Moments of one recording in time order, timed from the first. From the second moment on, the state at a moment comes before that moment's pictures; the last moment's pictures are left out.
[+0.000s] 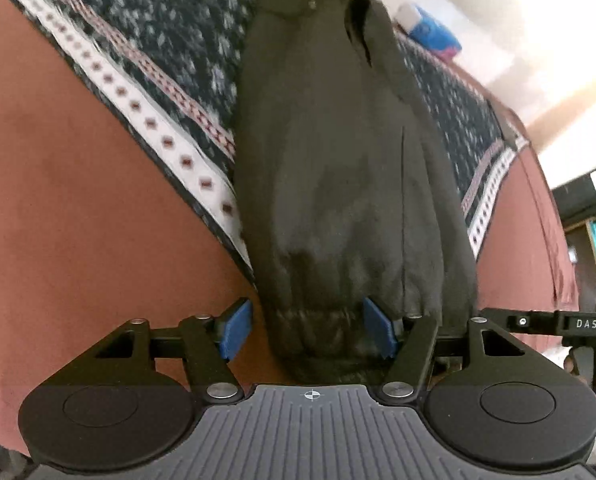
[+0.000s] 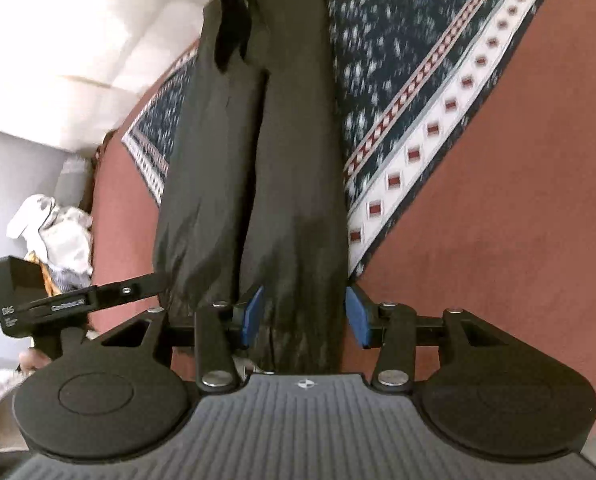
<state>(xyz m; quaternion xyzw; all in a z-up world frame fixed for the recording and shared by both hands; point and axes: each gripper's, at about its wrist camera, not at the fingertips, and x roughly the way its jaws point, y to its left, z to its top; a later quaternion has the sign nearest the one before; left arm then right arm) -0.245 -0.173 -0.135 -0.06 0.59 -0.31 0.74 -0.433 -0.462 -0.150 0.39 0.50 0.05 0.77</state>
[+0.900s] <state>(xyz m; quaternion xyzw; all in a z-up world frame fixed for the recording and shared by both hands) -0.247 -0.175 -0.163 -0.15 0.62 -0.30 0.71 -0.429 -0.453 -0.181 0.48 0.50 0.09 0.72</state>
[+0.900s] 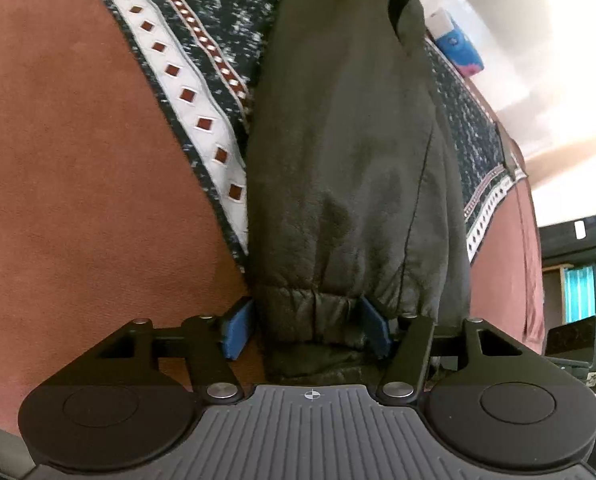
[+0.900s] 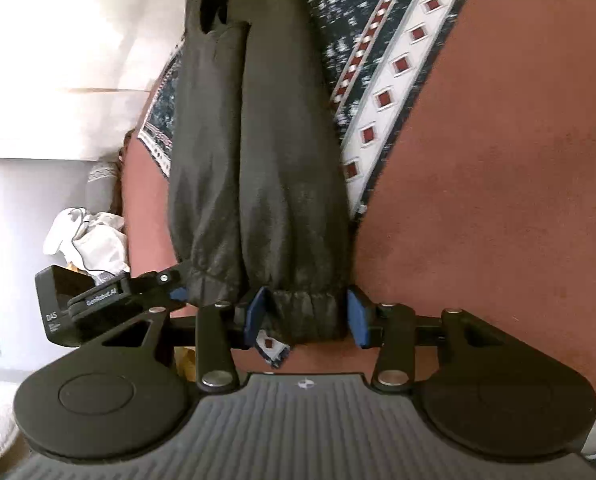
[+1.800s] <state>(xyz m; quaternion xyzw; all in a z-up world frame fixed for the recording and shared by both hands) -0.088 -0.209 -0.033 -0.12 0.44 -0.35 0.82 -0.295 -0.528 -0.033 0.29 0.37 0.09 0.88</state>
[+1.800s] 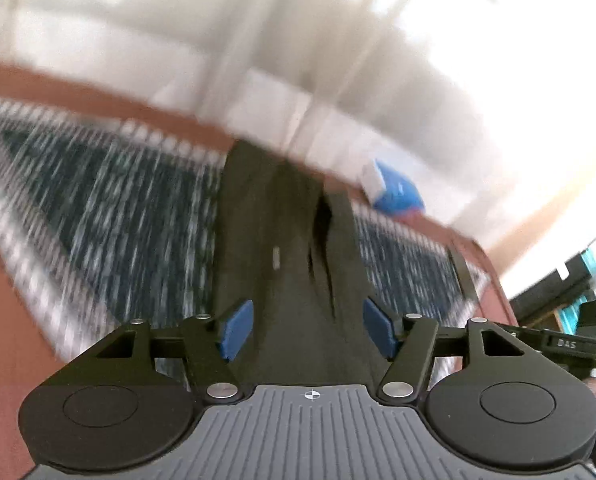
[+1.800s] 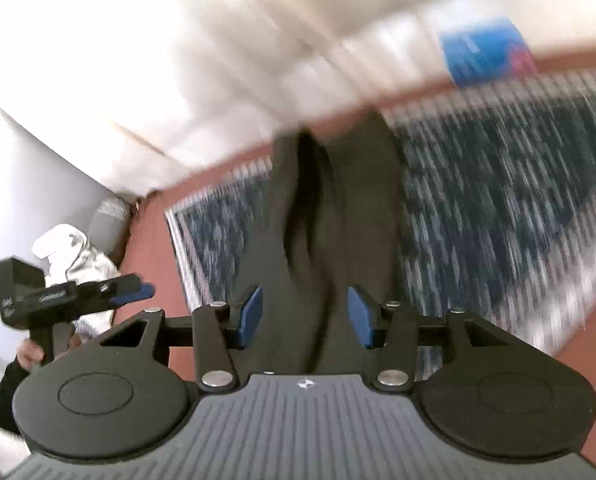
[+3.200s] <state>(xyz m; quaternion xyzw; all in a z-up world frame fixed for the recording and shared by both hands) 0.094 -0.297 -0.065 -0.07 0.43 -0.43 0.79 -0.080 -0.603 -0.078 0.31 0.41 0.11 0.85</state>
